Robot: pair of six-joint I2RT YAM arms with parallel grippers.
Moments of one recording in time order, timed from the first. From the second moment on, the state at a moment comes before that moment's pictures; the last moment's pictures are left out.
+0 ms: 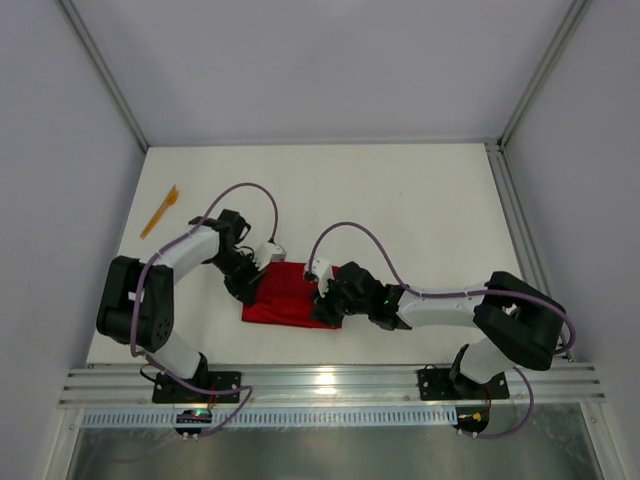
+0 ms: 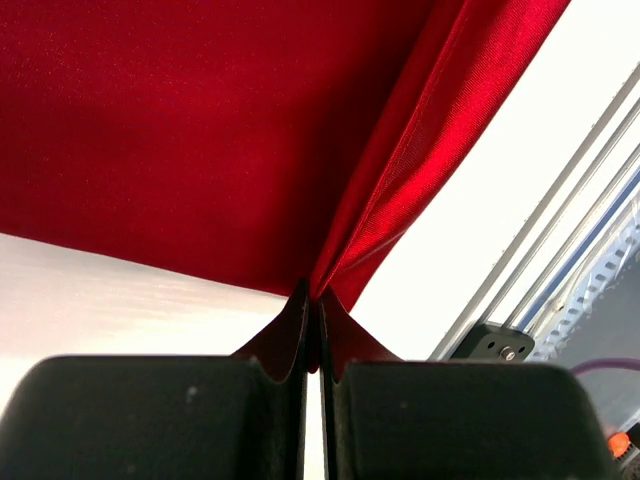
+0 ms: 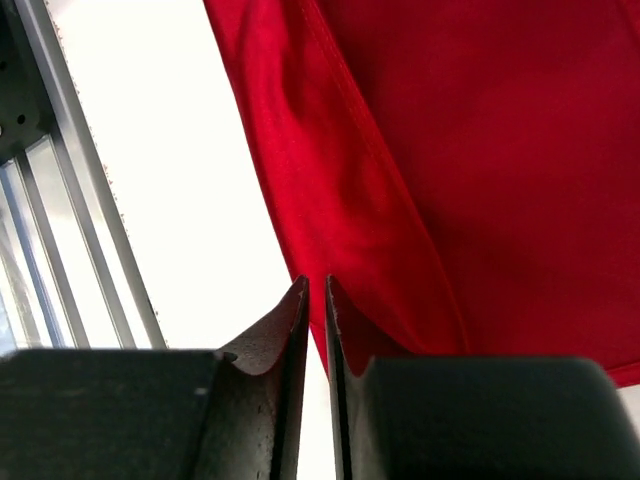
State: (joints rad) left arm -0.27 1.59 0.96 -0.97 0.50 0.73; right arm 1.02 1.49 0.62 0.28 -0.23 0.14
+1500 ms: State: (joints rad) left arm -0.27 1.67 0.98 -0.91 0.44 0.63; right arm 1.00 1.64 0.65 0.31 -0.20 0.23
